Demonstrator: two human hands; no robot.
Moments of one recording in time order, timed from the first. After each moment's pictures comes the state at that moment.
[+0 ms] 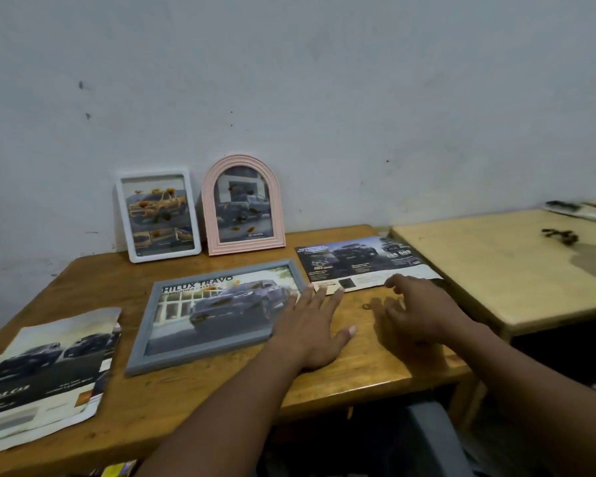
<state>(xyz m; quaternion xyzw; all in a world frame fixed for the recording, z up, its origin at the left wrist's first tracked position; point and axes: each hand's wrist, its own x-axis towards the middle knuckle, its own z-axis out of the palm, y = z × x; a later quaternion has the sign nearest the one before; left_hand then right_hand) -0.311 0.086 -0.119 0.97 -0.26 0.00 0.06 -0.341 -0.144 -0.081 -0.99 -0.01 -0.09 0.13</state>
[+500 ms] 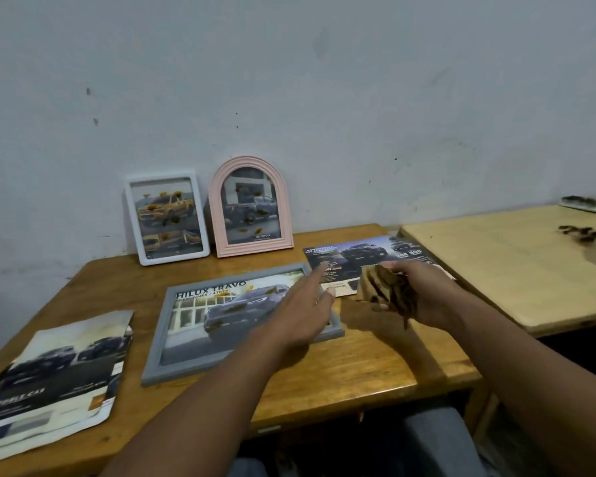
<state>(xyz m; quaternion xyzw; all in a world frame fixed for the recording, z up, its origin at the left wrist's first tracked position) -0.309 0.107 -0.087 0.90 -0.18 -0.02 0.39 -0.334 -0.114 -0.042 -0.63 0.15 0.05 0.76</state>
